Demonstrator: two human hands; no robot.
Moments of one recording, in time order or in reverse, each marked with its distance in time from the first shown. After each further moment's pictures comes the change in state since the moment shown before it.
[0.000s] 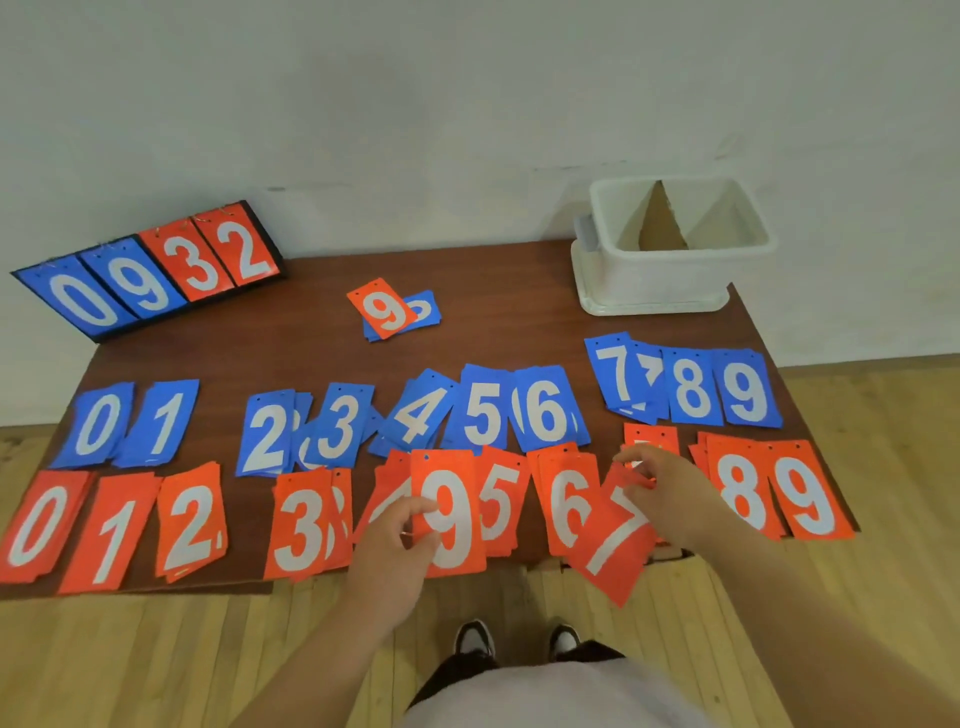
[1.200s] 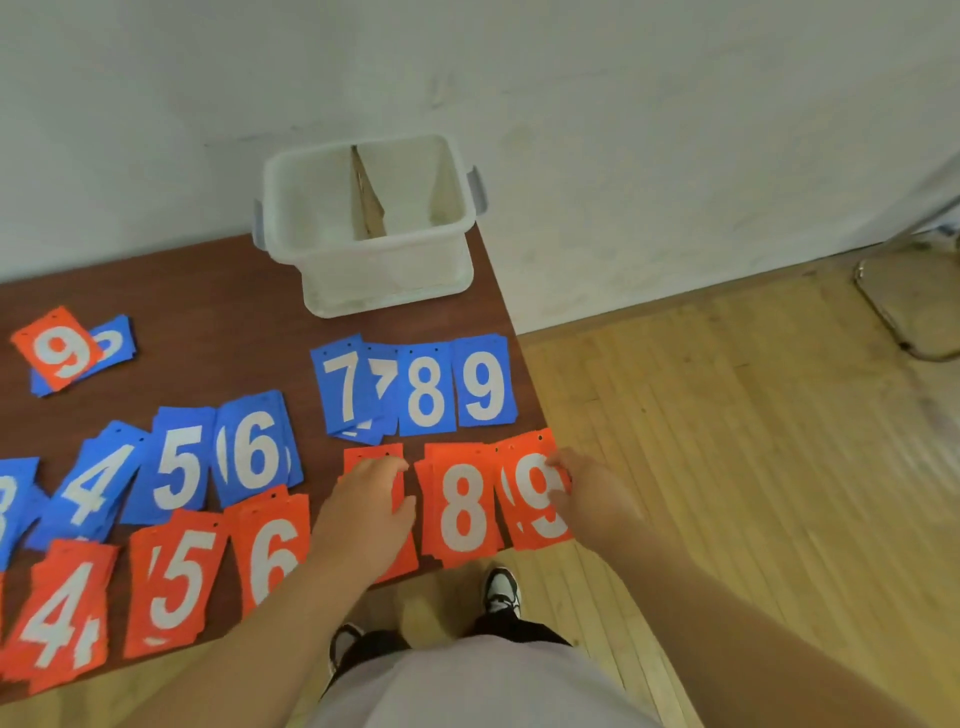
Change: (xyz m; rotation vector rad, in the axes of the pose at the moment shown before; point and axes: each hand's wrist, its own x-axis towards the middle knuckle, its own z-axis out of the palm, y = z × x) left_hand 0.053 0.196 0.314 0.612 -0.160 0.210; right_hand 0.036 0.255 -0.169 -0.036 0.002 0.197
